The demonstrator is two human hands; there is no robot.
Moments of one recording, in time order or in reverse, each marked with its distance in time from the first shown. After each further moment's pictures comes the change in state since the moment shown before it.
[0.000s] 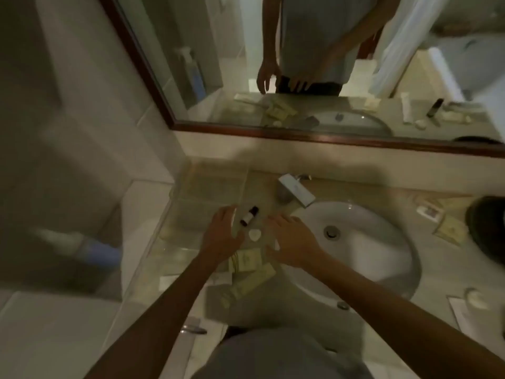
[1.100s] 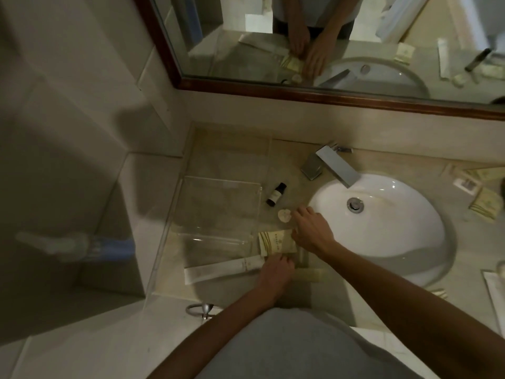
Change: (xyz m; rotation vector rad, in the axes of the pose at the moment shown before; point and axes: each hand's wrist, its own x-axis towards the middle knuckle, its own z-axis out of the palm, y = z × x) left_hand -0.058 -0.042 0.103 0.467 -0.731 0.311; right_hand 0.072 0.001 0.118 -0.103 -0.157 0.337
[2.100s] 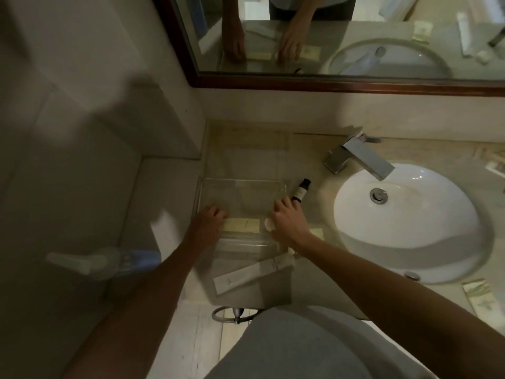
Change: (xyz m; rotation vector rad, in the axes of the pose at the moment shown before) left_hand -0.044 -0.274 -0.040 -0.072 0.288 -0.175; right_hand 0.056 -0.118 0.019 -0.147 -0.013 -0.085
